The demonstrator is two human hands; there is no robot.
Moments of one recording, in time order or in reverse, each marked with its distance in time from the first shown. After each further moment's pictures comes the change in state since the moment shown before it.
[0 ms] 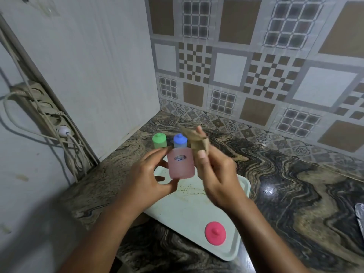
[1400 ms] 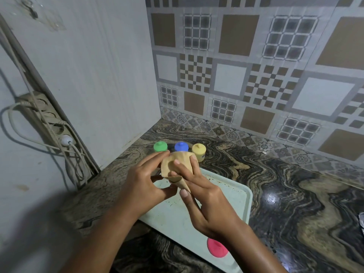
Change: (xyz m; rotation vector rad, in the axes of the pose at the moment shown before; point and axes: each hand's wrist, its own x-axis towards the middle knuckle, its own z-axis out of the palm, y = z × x) left_hand 0.012 -0.001 -0.015 0.063 0.067 0.148; right_hand -0.025 0.006 0.018 -0.204 -0.218 -0.176
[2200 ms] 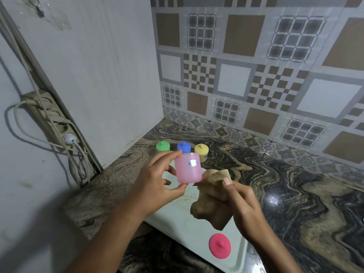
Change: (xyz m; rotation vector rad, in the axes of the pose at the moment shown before) left_hand -0.001 -0.004 0.014 -0.063 -0.063 -0.032; right_hand -0.019 0.001 -0.034 0.627 0.264 0.492
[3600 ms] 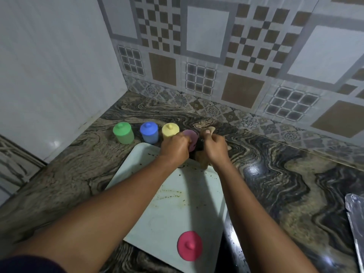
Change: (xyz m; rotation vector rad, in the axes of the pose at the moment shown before) left_hand 0.126 -0.107 0.232 0.586 -0.415 -0.163; right_hand 0.186 0.144 -0.091 -0.500 0.371 0.387
